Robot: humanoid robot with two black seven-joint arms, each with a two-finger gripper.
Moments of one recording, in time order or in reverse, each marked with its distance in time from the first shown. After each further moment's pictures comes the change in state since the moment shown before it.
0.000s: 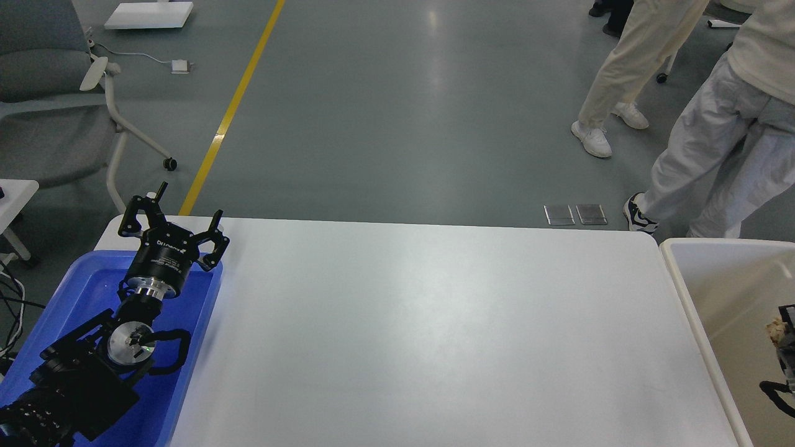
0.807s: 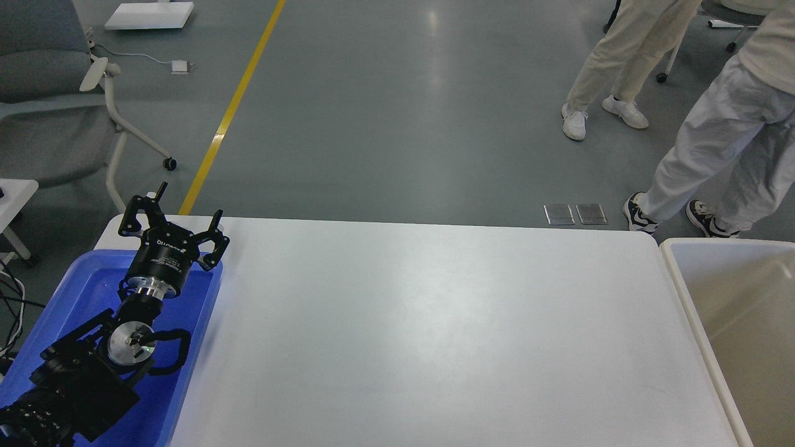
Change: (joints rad) left arm 0.000 0.000 0.000 0.000 0.000 0.000 0.000; right arm 0.224 -0.190 0.001 0.001 -0.160 0.103 0.003
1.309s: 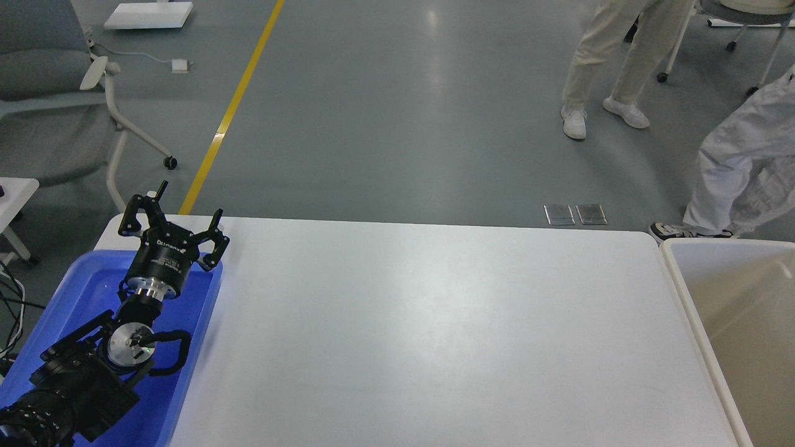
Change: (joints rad) left arm 0.000 0.000 0.000 0.000 0.000 0.000 0.000; right arm 0.219 -0.190 -0.006 0.088 -0.235 0.304 0.079
